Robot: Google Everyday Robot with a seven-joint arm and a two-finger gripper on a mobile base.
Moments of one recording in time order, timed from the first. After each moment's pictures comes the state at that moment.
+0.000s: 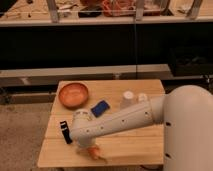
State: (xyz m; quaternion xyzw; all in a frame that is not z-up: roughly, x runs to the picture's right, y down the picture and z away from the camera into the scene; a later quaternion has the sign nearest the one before) arm -0.095 0.320 0.772 -0.22 -0.28 -0.71 0.61
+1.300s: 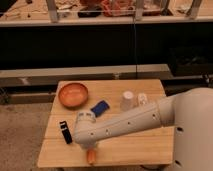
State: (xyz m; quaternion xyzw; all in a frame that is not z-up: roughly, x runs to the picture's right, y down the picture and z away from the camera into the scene) arm -0.078 0.311 0.753 -0.23 -0.24 -0.69 0.65
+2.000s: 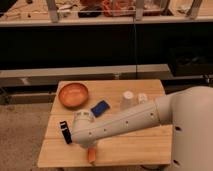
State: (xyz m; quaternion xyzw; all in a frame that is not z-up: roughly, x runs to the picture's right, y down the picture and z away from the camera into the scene) arm -0.075 0.306 0.756 -0.23 -0.24 -0.69 0.65
